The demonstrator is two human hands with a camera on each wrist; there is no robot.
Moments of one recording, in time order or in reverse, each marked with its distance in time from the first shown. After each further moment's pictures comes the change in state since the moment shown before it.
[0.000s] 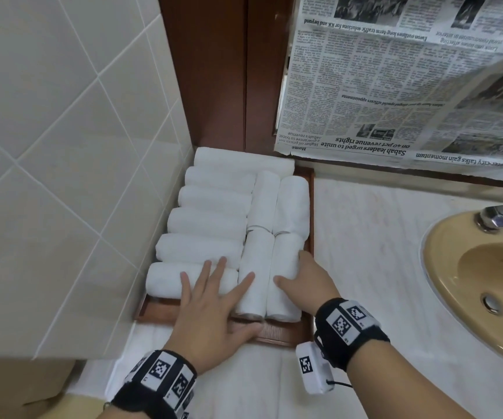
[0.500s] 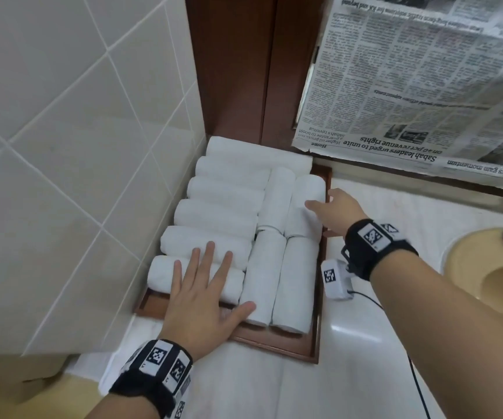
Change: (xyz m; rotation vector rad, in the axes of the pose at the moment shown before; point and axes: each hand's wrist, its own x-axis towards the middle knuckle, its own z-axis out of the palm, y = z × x) left_hand 0.015 -0.017 0.006 -0.061 0.076 -0.165; right_hand 0.102 -0.048 -0.086 0.165 0.102 0.054
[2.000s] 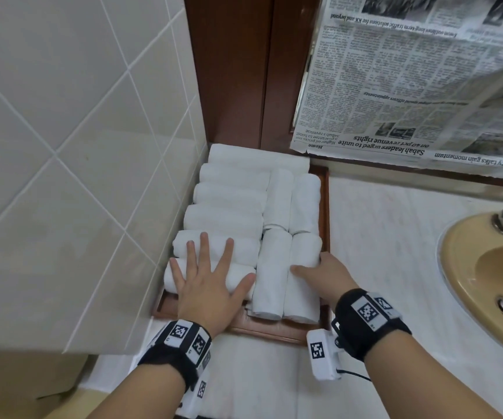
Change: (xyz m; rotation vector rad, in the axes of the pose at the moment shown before) left_hand 0.017 -0.012 -0.002 0.023 0.025 -0.166; right_hand -0.101 0.052 0.068 0.117 -0.102 0.144
